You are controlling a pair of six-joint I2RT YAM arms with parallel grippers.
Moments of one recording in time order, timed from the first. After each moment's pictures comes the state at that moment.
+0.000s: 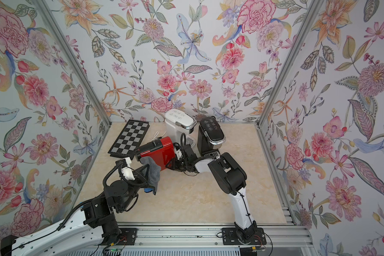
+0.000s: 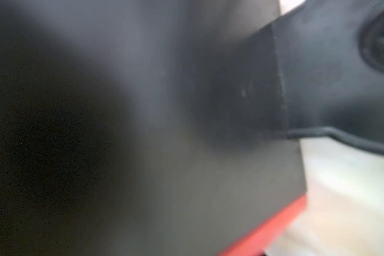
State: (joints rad) left arm -1.02 0.66 0.54 -0.07 -0.65 -0.68; right arm 0.68 2.15 1.26 0.18 -0.56 0.72
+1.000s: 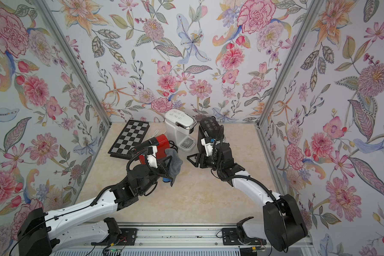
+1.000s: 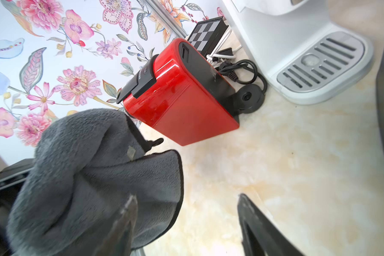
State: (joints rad) left arm -0.92 1.11 0.67 0.31 -0.32 -0.58; right arm 0.43 1.27 0.74 0.12 -0.65 0.56
